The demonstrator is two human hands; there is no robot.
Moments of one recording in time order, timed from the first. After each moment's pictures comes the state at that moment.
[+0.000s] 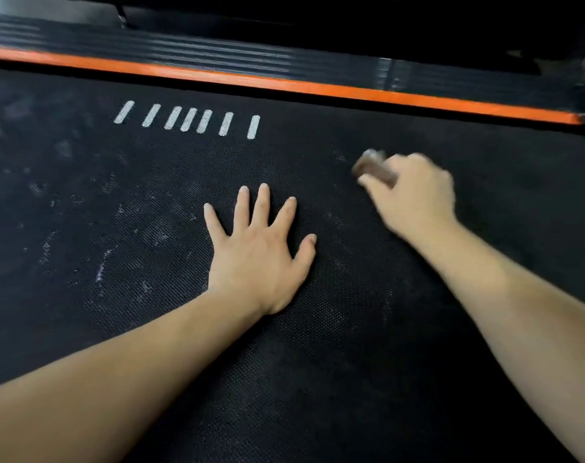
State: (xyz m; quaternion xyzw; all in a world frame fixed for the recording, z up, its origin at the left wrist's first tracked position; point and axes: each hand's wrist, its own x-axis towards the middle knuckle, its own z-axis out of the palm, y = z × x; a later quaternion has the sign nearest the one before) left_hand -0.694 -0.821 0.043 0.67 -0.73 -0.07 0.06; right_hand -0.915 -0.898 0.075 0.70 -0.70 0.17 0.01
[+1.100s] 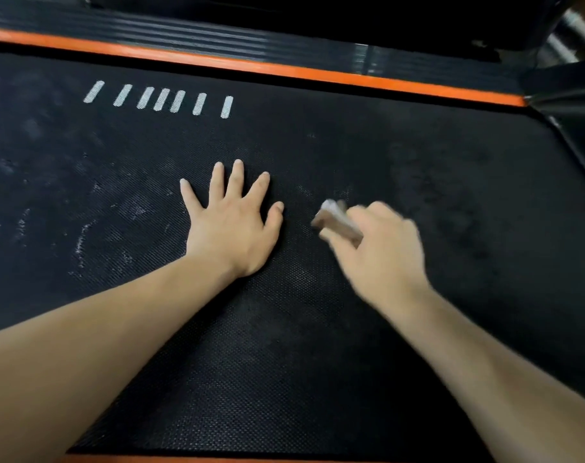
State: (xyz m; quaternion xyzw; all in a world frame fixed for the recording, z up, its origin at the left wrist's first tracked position) left_hand -0.692 -0.823 0.039 0.67 -0.73 -0.07 0.06; right_hand -0.902 -0.774 0.066 0.72 -0.66 0.21 0.00
